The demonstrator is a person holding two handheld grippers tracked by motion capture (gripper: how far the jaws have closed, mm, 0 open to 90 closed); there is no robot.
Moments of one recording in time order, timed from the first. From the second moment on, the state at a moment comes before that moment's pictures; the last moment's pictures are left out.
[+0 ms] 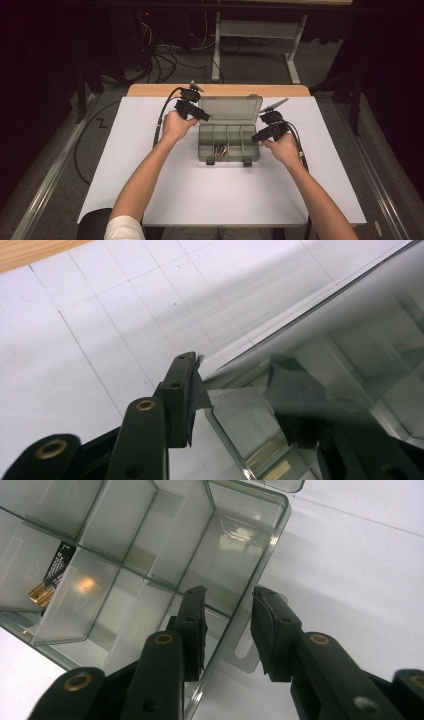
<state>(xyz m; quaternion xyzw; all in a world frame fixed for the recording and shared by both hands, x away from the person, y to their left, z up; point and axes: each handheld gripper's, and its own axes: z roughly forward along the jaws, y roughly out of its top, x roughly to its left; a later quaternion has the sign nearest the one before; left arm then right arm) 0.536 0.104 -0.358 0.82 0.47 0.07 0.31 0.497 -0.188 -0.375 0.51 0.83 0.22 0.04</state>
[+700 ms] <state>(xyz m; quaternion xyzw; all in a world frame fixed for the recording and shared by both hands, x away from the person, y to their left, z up) 0.525 0.107 -0.358 0.82 0.46 0.07 0.32 0.495 -0.190 -0.375 0.51 0.83 0.22 0.04</state>
